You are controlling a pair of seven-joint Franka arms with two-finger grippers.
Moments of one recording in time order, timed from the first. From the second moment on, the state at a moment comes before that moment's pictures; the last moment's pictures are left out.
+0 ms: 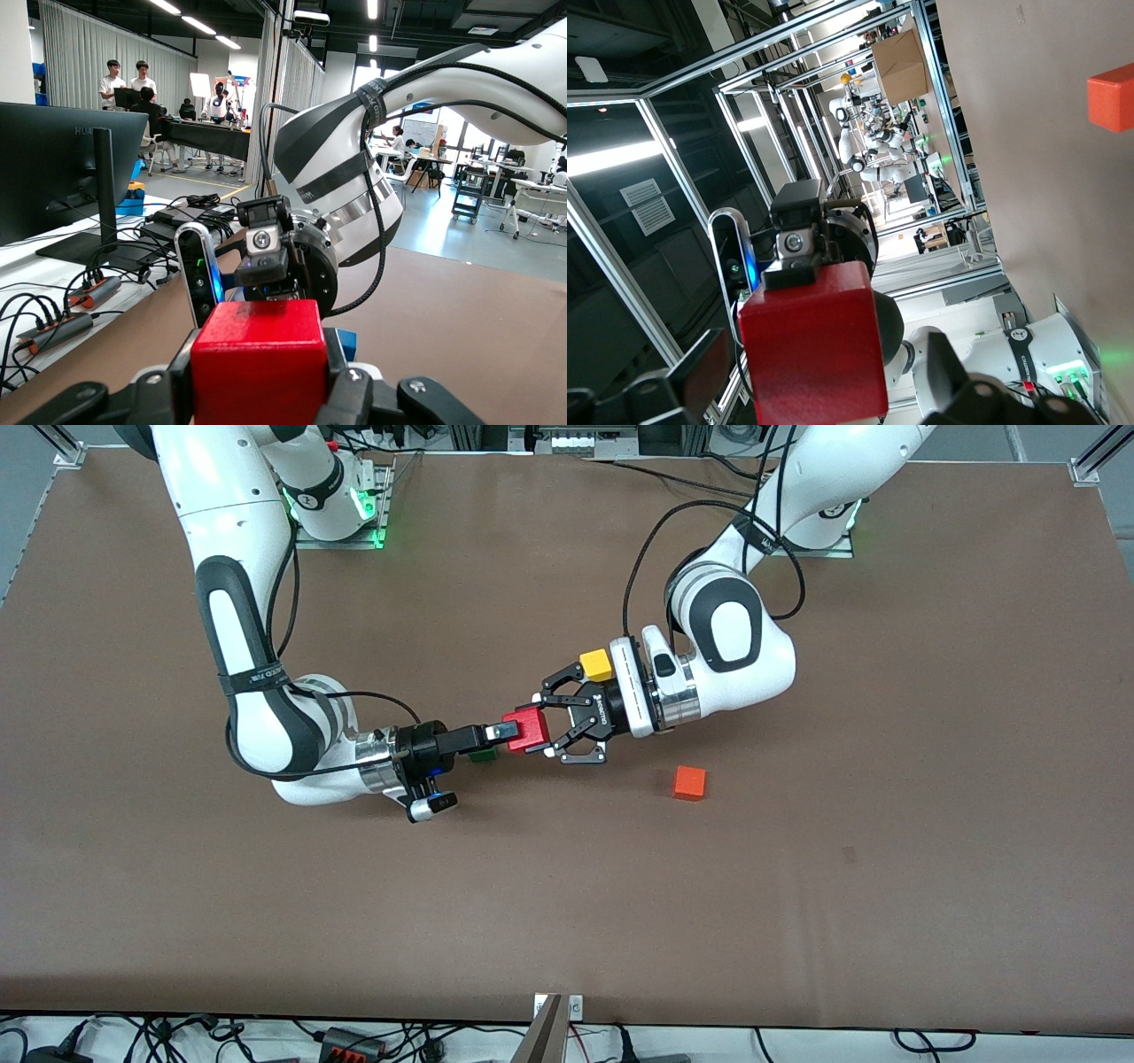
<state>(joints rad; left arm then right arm) -0.25 0.55 -0.42 -1.66 -1.87 2.47 2.20 0.38 0.76 -0.10 -1.52 1.80 1.52 -0.39</state>
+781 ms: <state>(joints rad) -0.25 0.55 -0.42 -1.66 -1.88 2.47 2.20 0.38 0.77 -0.10 -1.50 1.80 1.52 -0.41</state>
